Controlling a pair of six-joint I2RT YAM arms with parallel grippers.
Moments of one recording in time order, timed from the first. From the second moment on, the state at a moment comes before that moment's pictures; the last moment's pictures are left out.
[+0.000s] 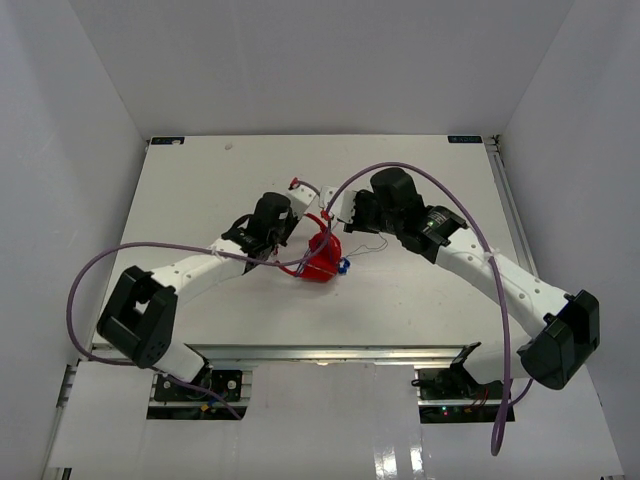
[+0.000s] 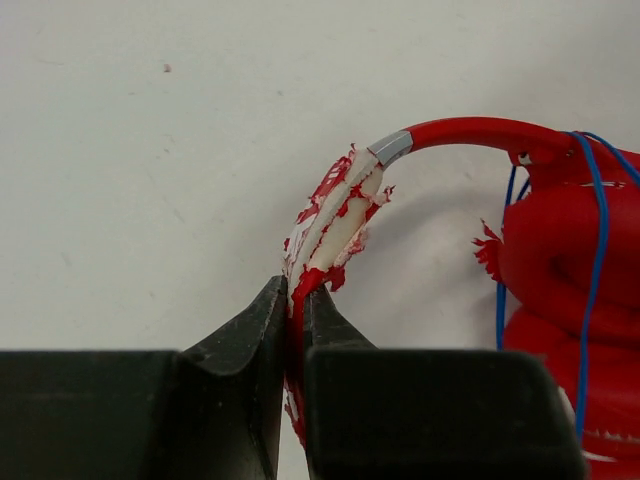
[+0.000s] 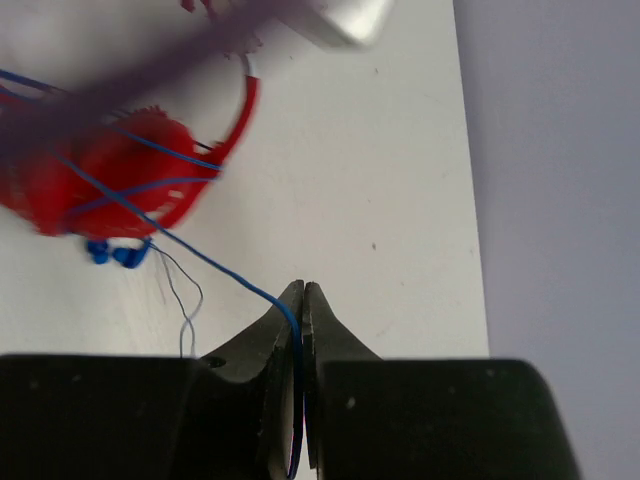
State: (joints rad) left arm -0.60 1.50 0.95 -0.01 -0.28 0.25; right arm 0.75 1.35 1.25 -0.44 -0.11 -0.84
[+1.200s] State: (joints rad) left arm -0.60 1.28 1.29 0.34 0.28 -0.57; right arm 0.50 1.65 0.83 1.02 -1.27 0.51
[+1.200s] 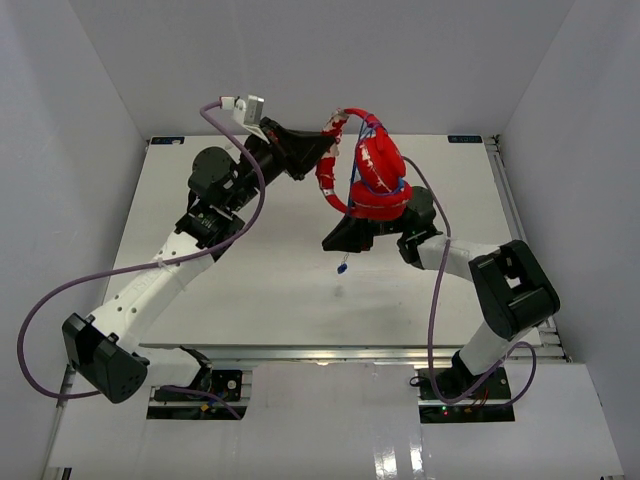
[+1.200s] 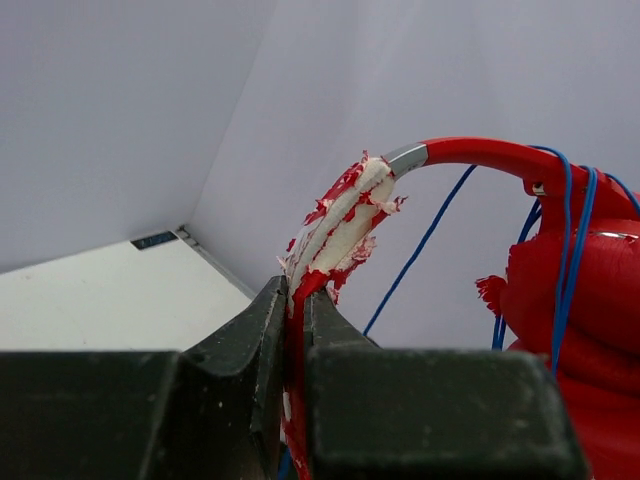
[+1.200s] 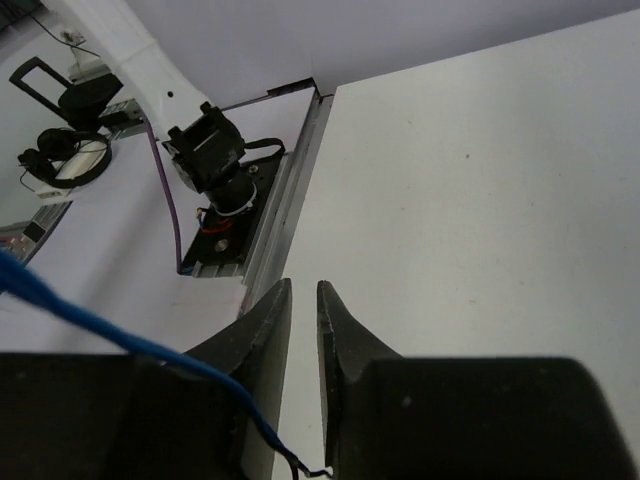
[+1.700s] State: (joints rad) left arm -0.57 1.36 1.40 0.27 -0.49 -0.29; right arm 0.54 1.29 0.68 0.61 -1.15 0.18
